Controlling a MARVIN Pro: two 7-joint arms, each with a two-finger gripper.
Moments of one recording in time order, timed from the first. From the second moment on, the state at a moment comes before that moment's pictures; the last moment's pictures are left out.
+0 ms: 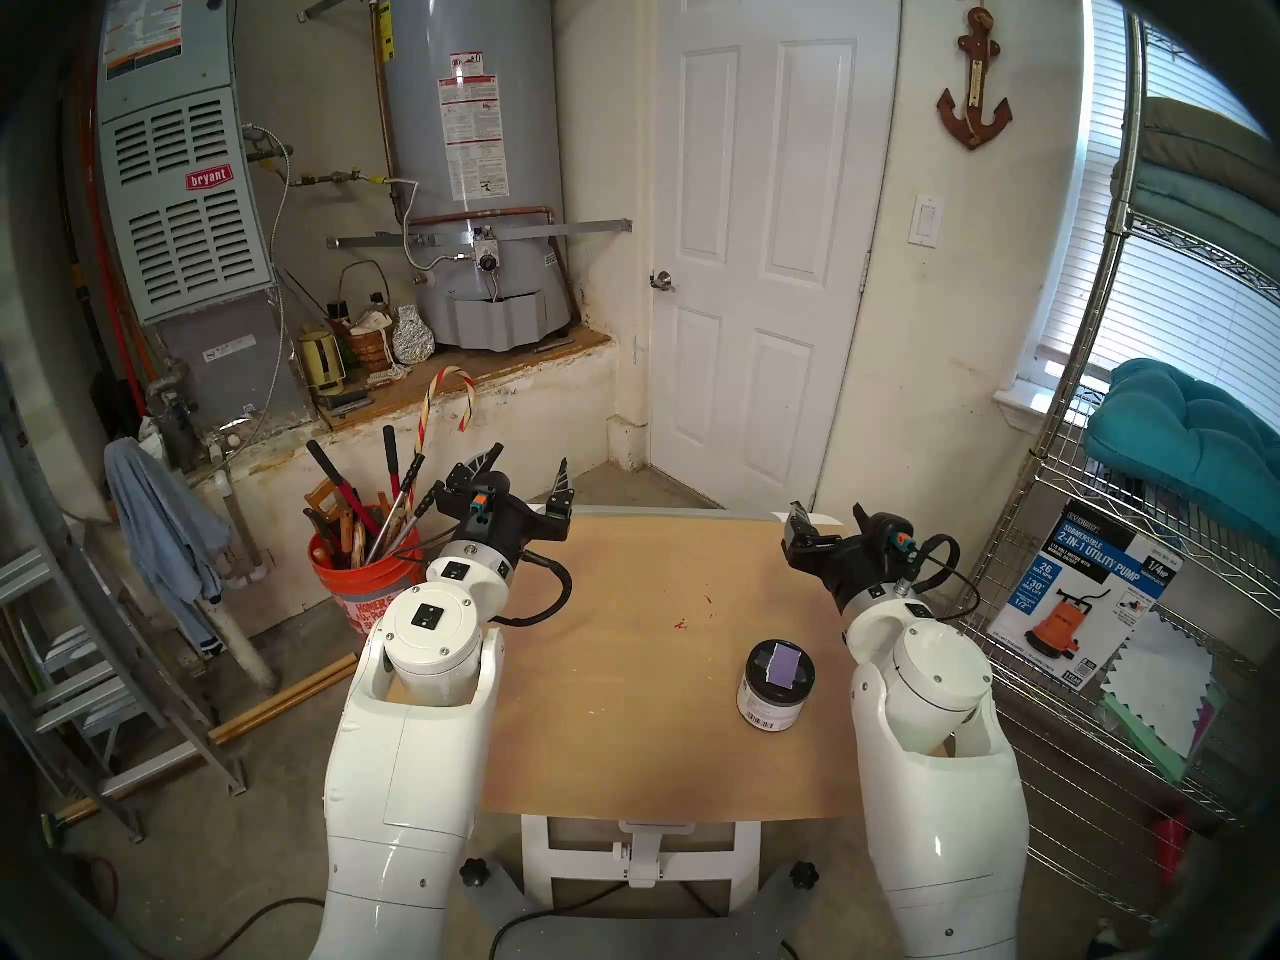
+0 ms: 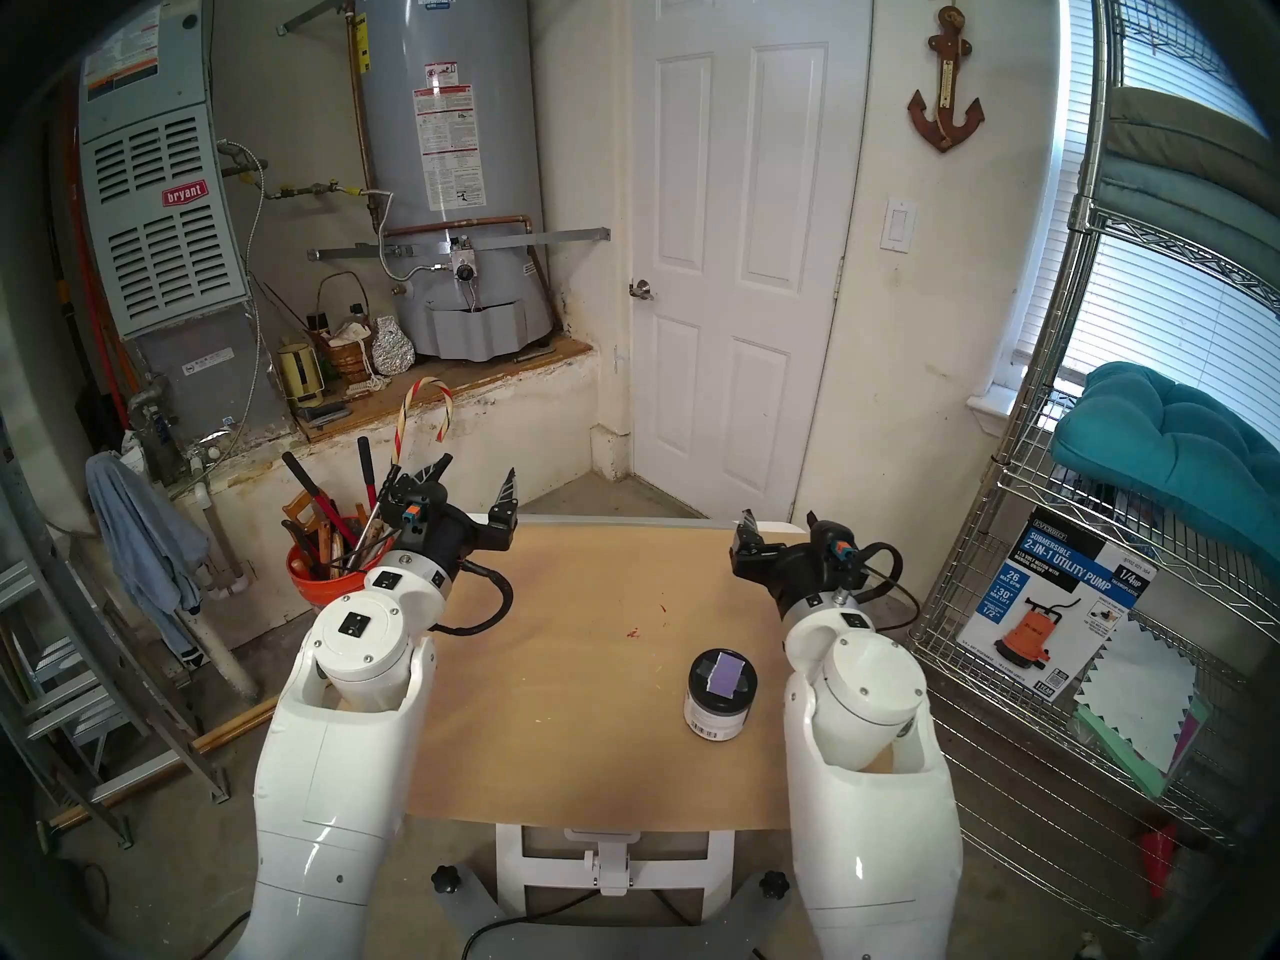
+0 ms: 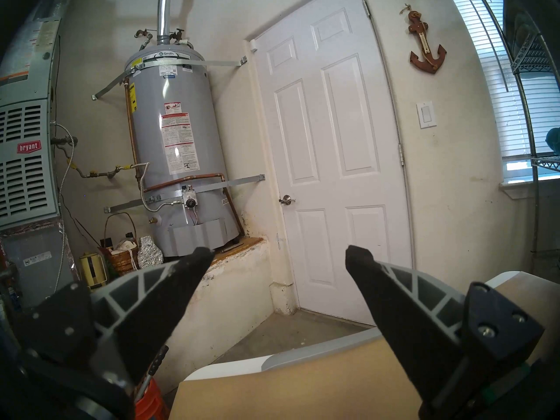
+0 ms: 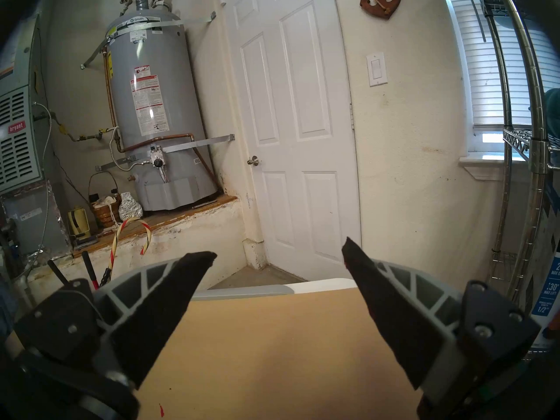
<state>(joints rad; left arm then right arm) 1.57 -1.61 -1.59 -1.75 0.18 0.04 -0.18 -1.71 -1.57 1.69 -1.93 0.15 0.29 0.09</state>
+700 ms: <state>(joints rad) 1.57 -1.61 -1.59 -1.74 0.18 0.04 -0.18 -1.81 -1.38 2.03 -1.96 0.36 0.43 0.41</state>
